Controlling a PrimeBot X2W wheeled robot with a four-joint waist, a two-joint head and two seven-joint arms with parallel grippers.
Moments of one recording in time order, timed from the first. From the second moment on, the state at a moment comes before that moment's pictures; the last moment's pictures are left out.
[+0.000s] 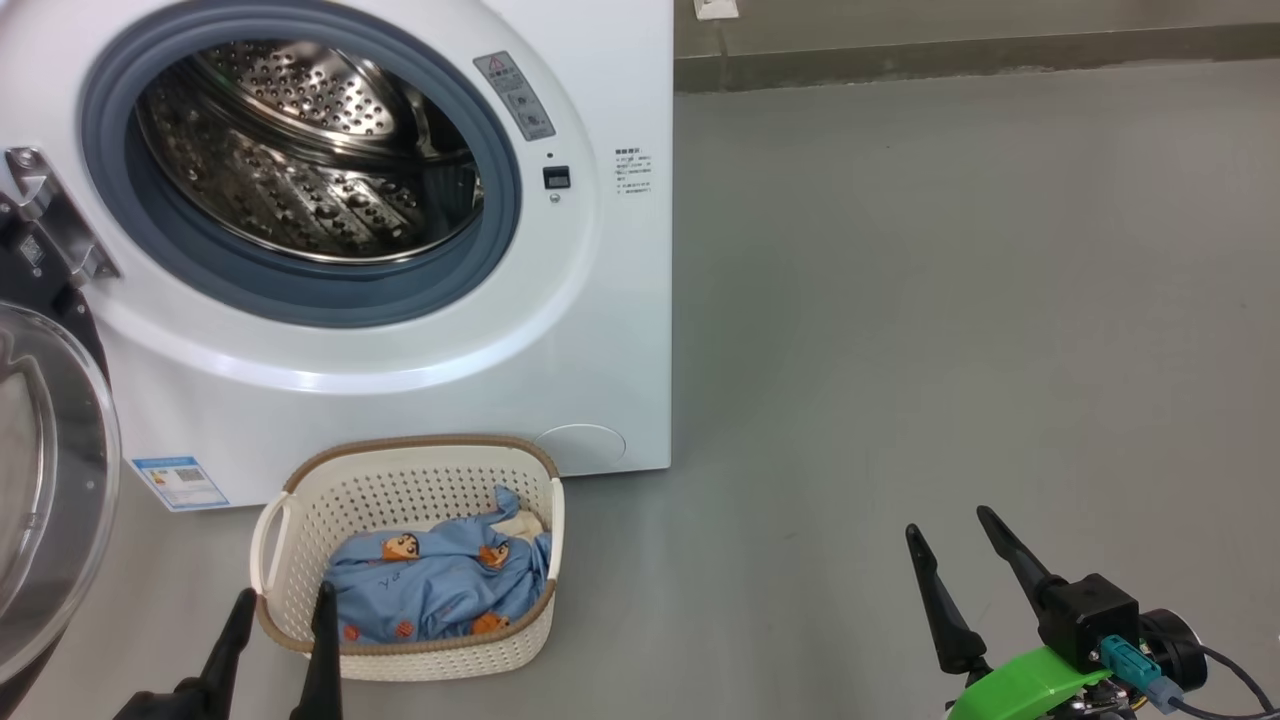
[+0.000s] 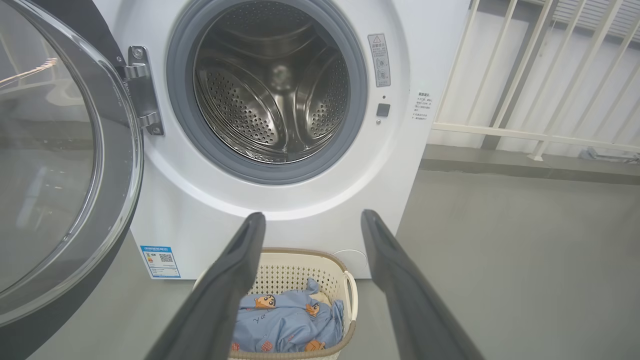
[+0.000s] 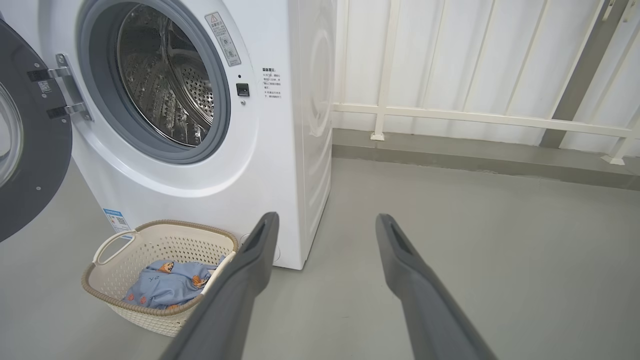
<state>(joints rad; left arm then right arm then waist) 0.07 0.04 0.05 0.15 -0.22 -0.13 -0.26 -0.06 -0.05 0.01 0.25 0.04 0.13 -0.25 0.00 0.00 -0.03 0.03</state>
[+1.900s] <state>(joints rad) 0.07 0.04 0.02 0.17 -0.25 -0.09 -0.26 -0.06 -0.05 0.02 0.27 0.06 0.13 -0.25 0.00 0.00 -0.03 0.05</state>
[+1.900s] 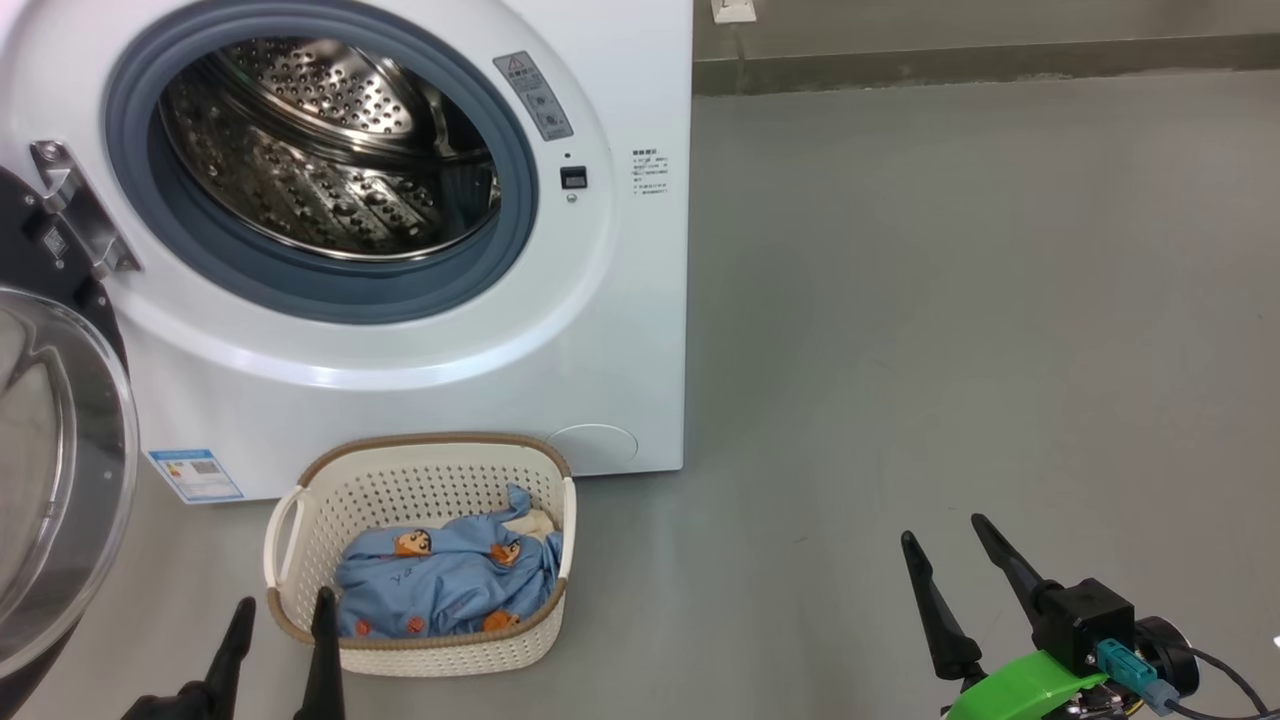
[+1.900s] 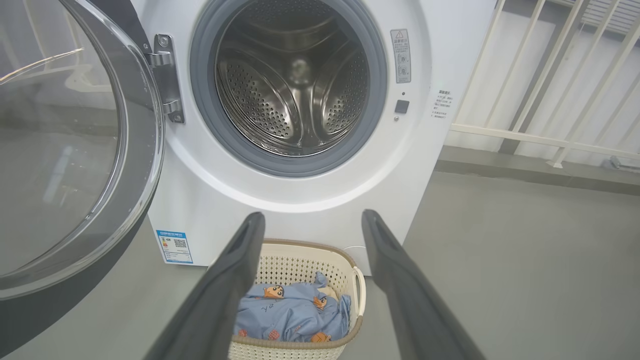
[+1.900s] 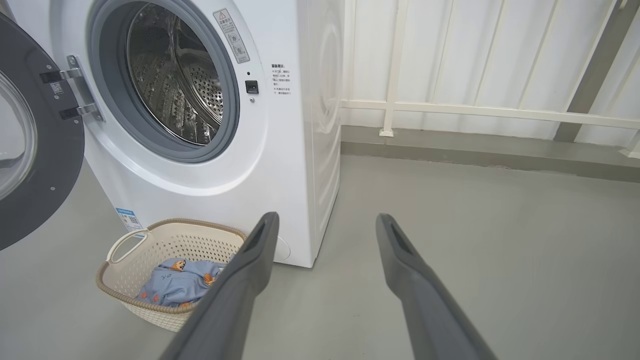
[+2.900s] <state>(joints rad) 0.06 0.04 0.06 0.17 -0.27 -0.11 -0.26 -0.06 -0.05 0.03 0.27 0.06 0.13 -0.25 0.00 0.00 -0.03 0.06</state>
